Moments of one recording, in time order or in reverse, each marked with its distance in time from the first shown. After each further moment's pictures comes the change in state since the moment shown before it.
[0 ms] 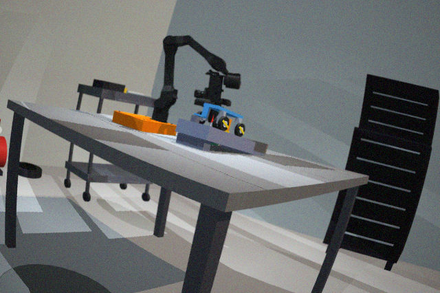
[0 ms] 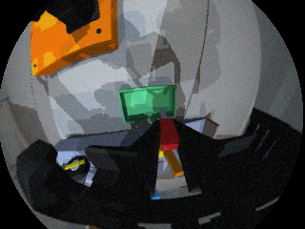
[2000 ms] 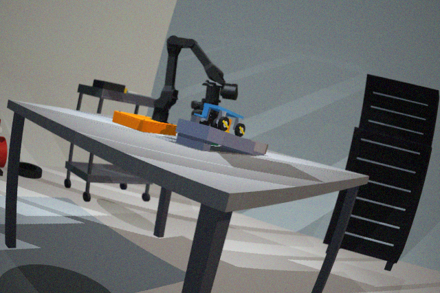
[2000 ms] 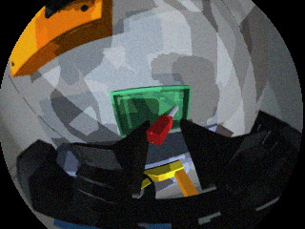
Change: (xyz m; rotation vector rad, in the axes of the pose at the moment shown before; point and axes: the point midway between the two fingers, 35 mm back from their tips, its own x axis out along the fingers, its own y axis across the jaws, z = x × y) arm 0.046 0.013 -0.002 -0.001 0.000 -0.021
